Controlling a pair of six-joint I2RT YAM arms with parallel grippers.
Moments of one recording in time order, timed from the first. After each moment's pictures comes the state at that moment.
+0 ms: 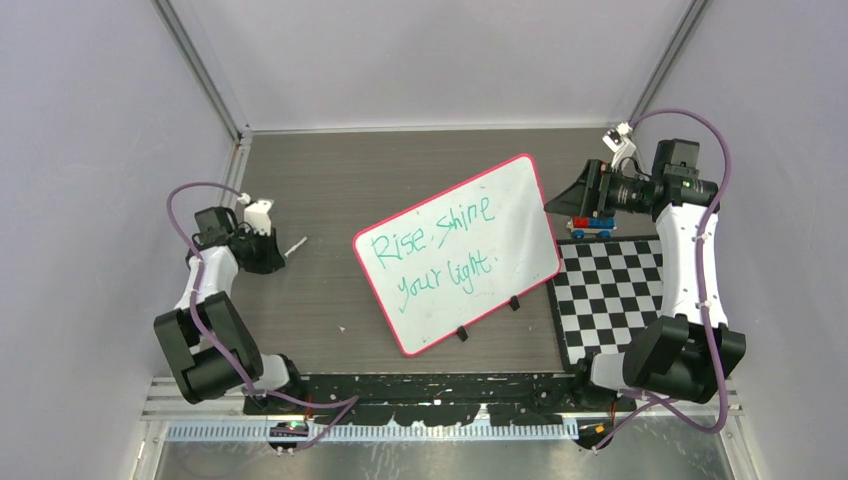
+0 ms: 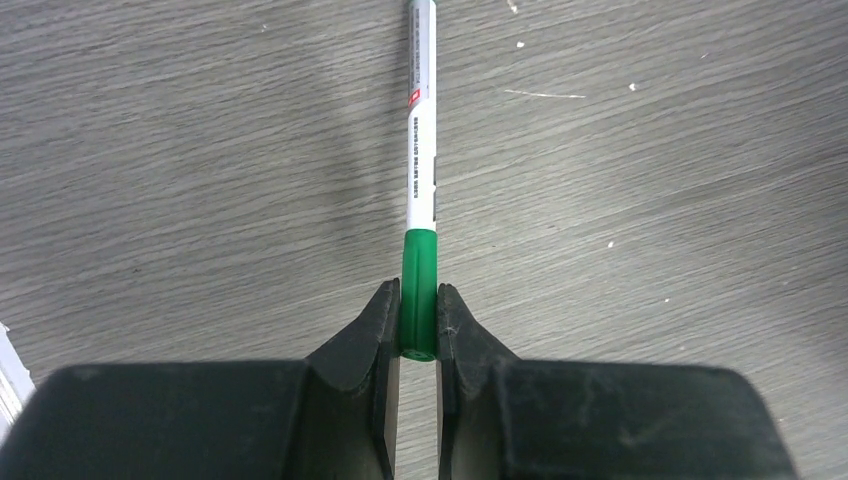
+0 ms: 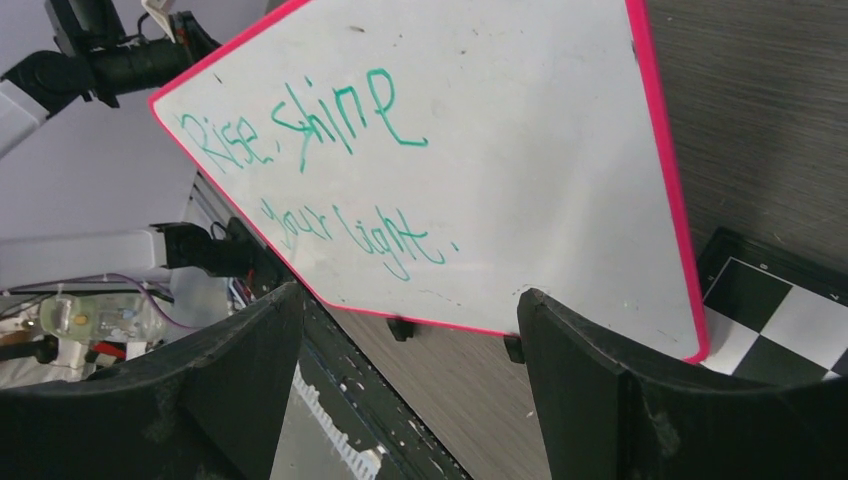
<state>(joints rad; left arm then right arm) 0.42 1.36 0.81 -0.49 0.49 0.49 -0.28 1.33 1.33 -0.97 -1.05 -0.13</state>
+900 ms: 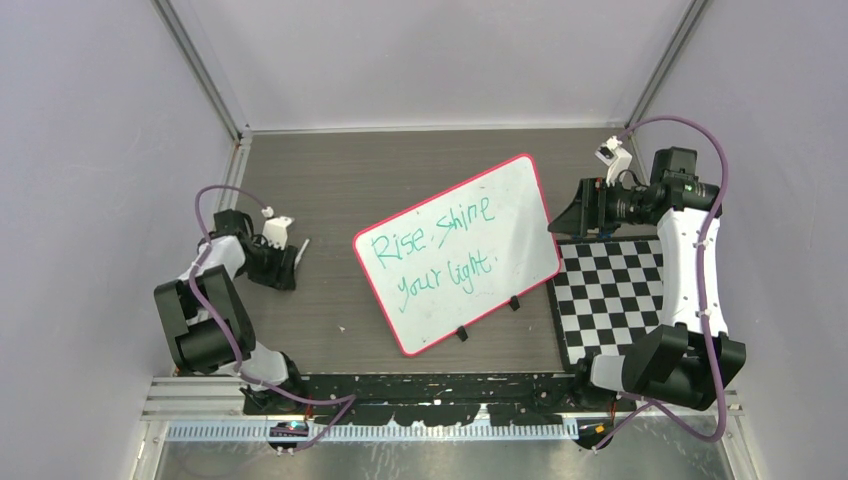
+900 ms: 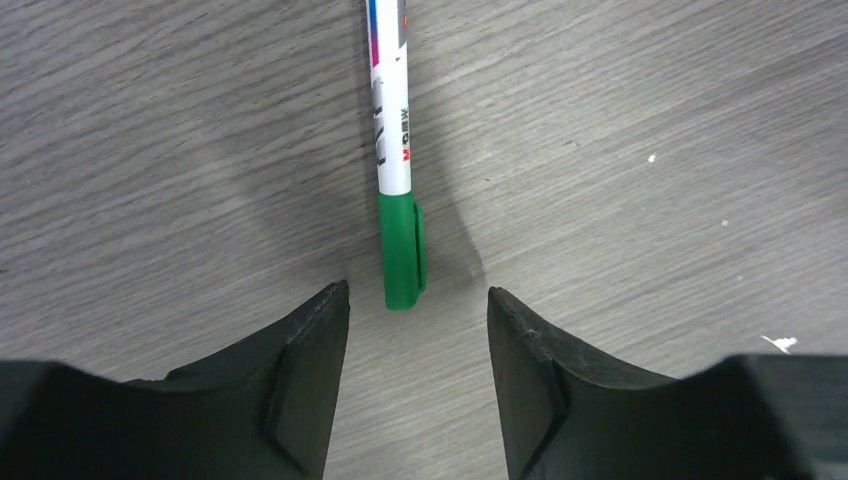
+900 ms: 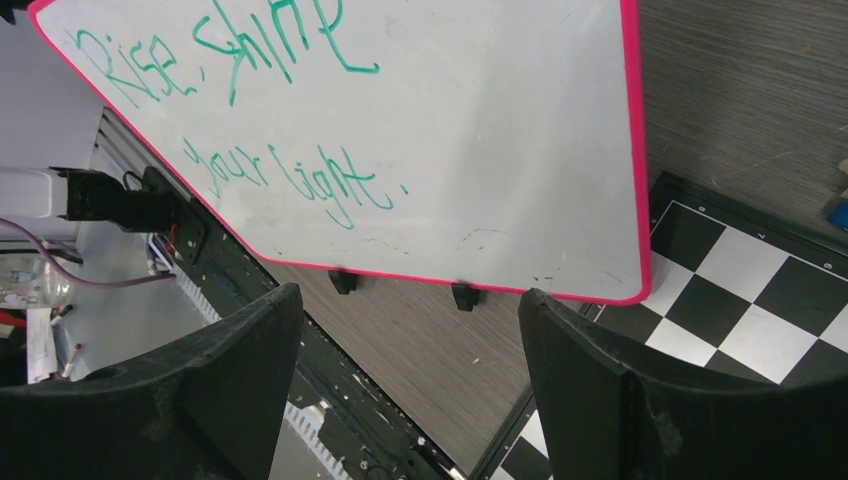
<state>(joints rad) 0.36 1.51 0.82 -0.59 0.38 0.65 -0.28 1.30 1.33 -1.12 -0.93 -0.35</state>
